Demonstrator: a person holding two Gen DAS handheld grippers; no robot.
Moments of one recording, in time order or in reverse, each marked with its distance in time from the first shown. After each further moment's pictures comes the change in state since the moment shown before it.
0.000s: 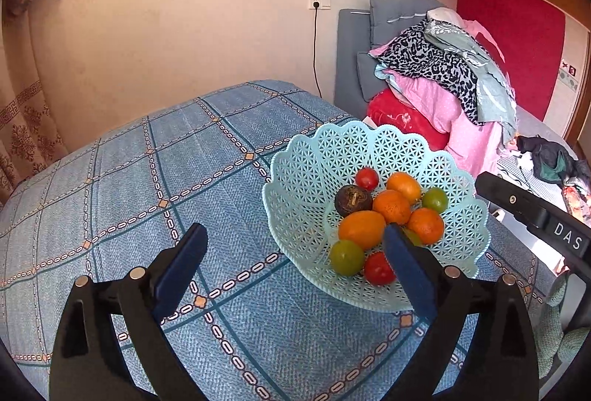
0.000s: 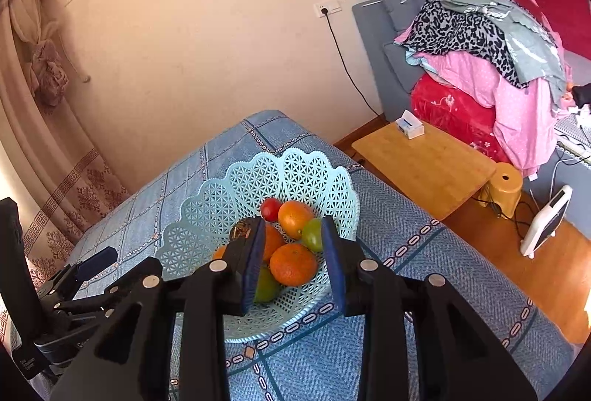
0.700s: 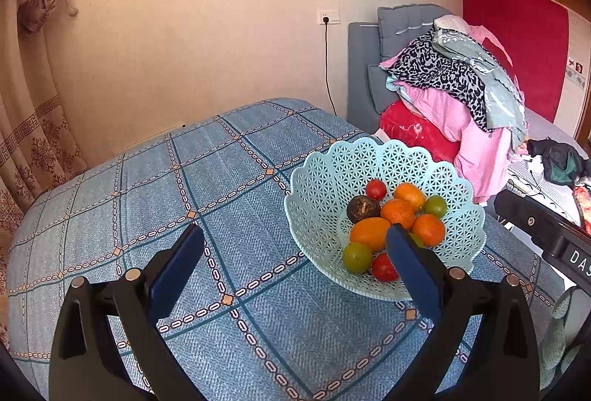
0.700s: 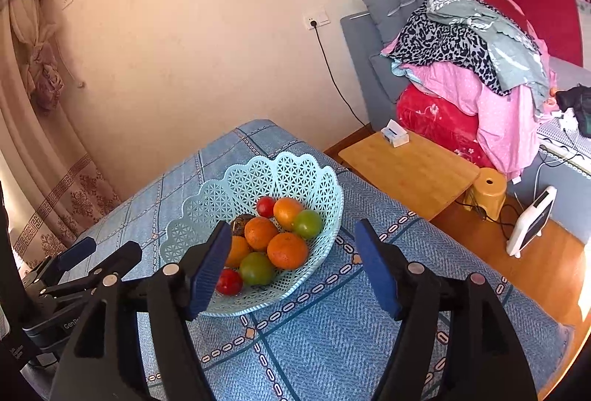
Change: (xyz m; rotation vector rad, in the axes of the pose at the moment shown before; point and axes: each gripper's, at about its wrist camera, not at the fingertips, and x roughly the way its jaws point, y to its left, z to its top) left arm -0.040 0.002 0.001 0.020 -0.066 0.059; right arm -0.034 0.006 -0.012 -0.007 -0.047 -0.051
